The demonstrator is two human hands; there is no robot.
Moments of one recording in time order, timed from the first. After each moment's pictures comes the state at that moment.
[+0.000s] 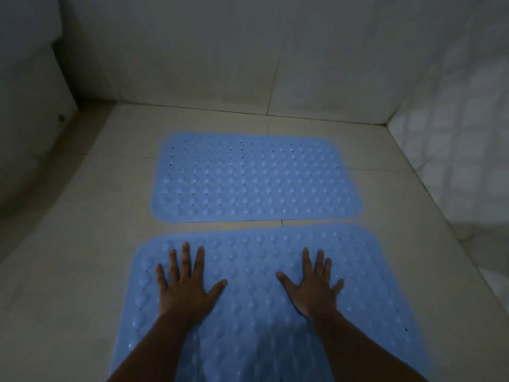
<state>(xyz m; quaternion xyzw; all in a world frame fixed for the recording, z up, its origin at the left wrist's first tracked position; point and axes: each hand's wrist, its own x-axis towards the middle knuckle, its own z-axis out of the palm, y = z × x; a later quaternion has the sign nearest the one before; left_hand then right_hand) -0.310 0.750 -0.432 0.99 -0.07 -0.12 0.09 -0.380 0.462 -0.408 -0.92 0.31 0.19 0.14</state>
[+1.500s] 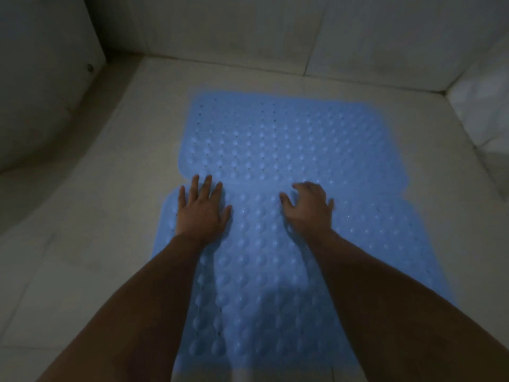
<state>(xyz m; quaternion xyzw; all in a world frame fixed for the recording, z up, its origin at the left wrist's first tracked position) -0.234 0.764 -0.413 0.99 -0.14 0.01 0.09 -0.269 0.515 -0.381 -0.96 0.20 -0.03 0.21</state>
